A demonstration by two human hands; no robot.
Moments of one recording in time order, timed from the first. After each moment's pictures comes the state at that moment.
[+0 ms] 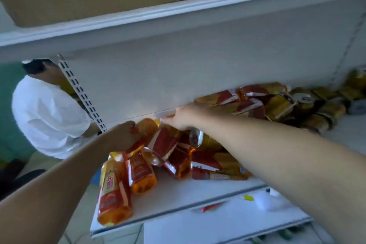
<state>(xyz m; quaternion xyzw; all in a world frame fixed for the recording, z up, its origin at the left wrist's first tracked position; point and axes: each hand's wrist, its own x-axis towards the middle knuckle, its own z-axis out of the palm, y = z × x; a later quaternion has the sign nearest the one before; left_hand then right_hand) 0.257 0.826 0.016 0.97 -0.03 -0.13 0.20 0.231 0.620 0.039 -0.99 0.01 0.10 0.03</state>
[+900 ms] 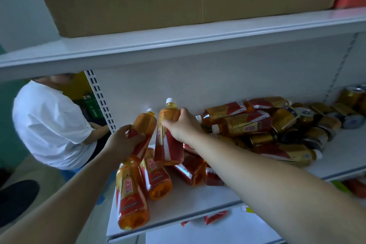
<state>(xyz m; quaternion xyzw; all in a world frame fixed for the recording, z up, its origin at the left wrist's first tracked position) 0.238 0.866 0.010 0.87 0.03 0.00 0.49 0.212 0.682 0.038 -0.89 0.11 -0.05 0.45</state>
